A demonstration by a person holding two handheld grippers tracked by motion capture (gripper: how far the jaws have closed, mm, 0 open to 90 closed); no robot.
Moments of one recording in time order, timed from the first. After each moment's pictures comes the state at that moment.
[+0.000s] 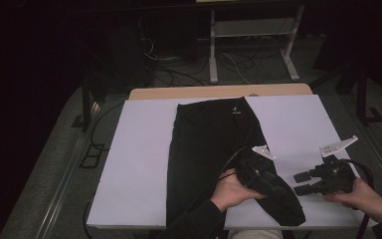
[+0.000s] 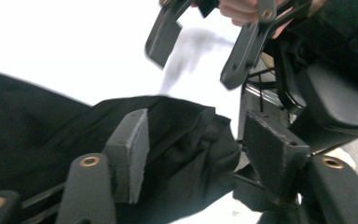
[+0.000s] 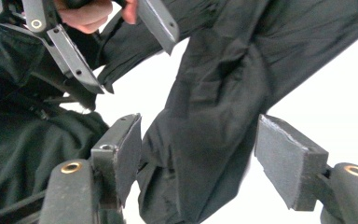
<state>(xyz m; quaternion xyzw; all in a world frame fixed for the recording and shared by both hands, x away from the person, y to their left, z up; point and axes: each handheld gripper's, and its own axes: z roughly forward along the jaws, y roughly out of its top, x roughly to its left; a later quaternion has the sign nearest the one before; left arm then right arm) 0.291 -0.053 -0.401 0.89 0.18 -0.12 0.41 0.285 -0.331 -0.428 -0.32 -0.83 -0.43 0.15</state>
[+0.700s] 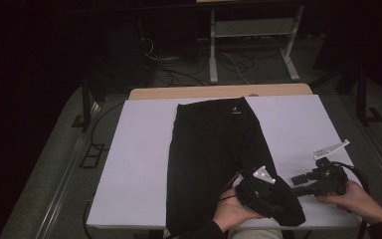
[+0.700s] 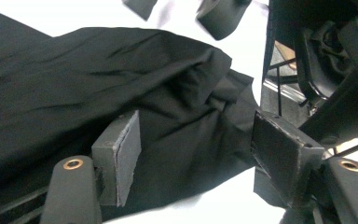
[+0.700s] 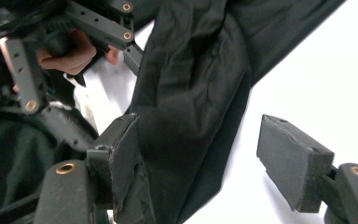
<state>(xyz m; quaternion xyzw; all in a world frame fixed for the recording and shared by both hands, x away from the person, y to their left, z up) 0.254 -0.070 -0.454 0.89 0.18 -0.09 0.40 0.287 -0.323 -0.448 -0.35 -0.83 -0.40 0.15</state>
